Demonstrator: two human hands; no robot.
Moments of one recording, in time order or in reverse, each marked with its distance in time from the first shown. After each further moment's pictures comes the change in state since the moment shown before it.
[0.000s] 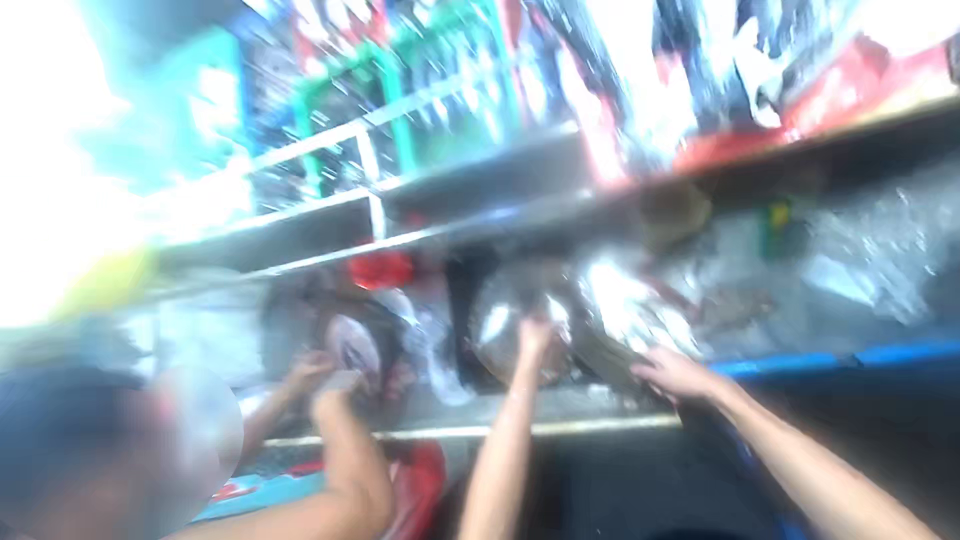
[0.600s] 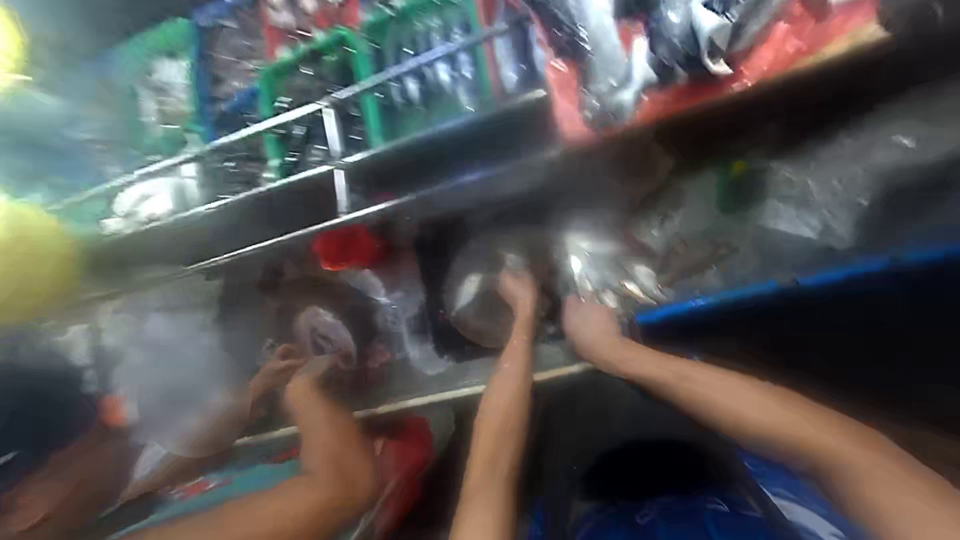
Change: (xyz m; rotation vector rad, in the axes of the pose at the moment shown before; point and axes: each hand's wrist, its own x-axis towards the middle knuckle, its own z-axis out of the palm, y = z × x) left_hand -0.021 0.021 0.037 0.281 0.351 0.083; right_hand -0.030 -0.144 0.076 -0.493 0.295 0.250
